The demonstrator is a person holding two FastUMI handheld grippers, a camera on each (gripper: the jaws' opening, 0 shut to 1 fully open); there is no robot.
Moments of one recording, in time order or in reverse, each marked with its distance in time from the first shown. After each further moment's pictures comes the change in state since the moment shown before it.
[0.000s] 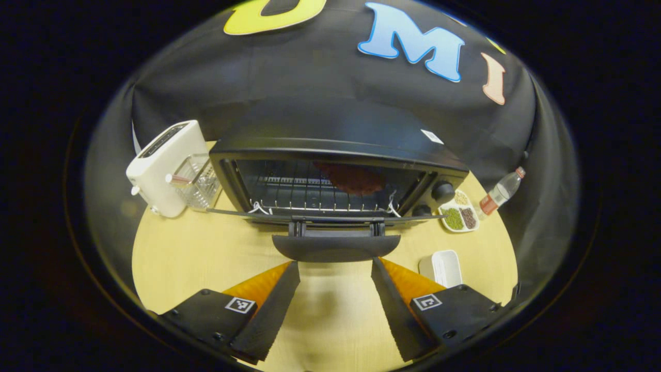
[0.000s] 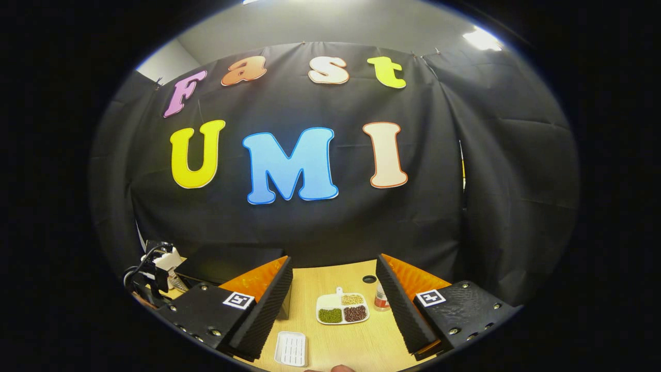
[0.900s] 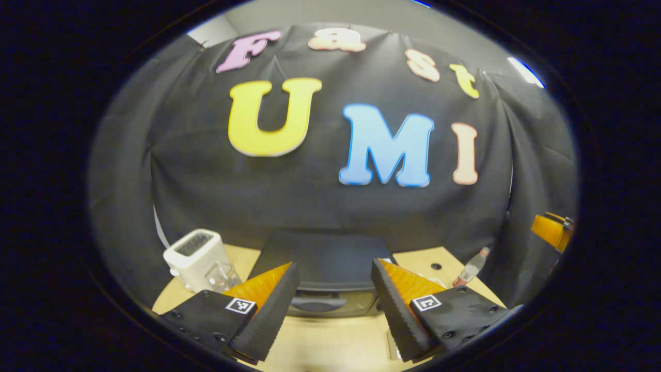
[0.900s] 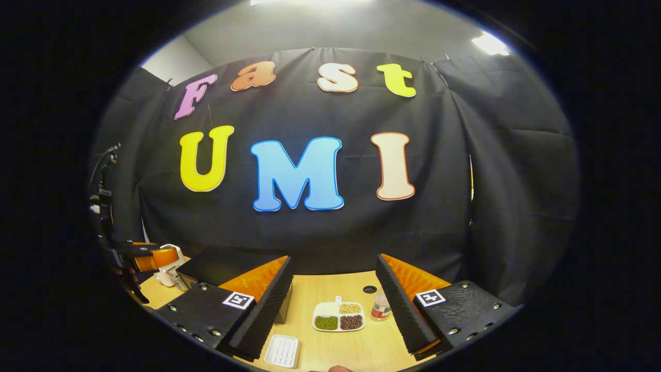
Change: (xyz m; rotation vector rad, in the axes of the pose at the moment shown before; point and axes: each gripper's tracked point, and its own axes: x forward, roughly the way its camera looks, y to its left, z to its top) left arm -0.202 -0.060 0.183 0.082 -0.720 0.044; right arm 0.006 -0.003 0.034 -0.036 -0.062 0.093
